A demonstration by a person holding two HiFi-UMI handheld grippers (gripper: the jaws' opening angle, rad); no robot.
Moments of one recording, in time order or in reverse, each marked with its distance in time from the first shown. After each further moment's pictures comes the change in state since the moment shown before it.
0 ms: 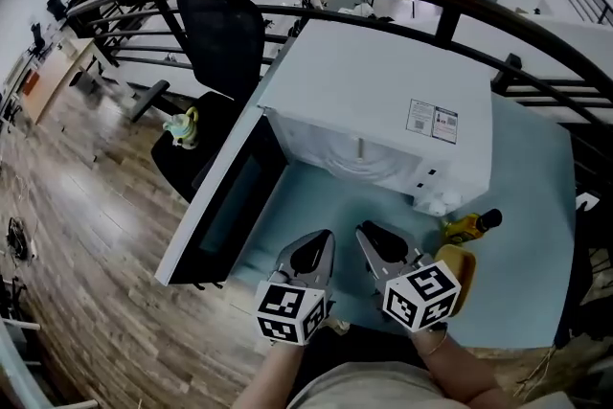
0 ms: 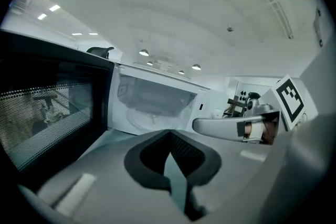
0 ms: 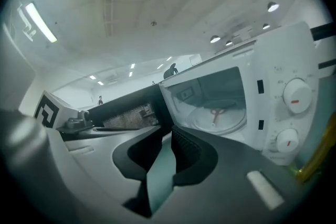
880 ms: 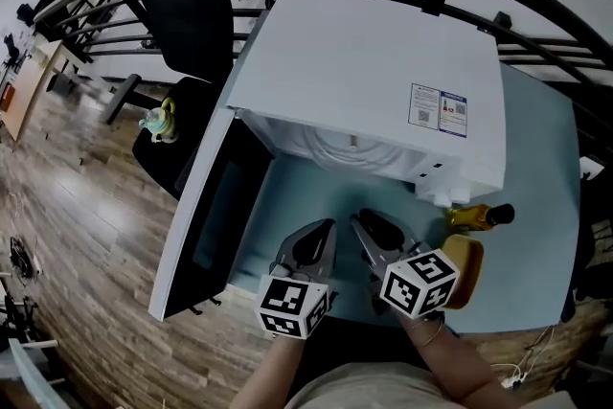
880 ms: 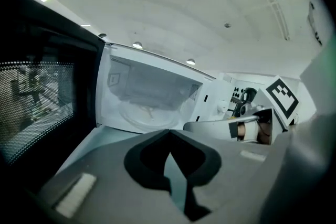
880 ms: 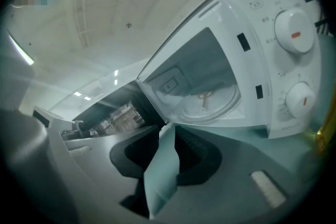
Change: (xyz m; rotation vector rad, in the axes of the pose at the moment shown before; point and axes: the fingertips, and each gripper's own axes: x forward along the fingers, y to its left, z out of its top) left arm 0.045 0.012 -0.017 0.006 0.072 -0.086; right arm 0.034 -0.039 -0.026 0.260 0.016 -0.078
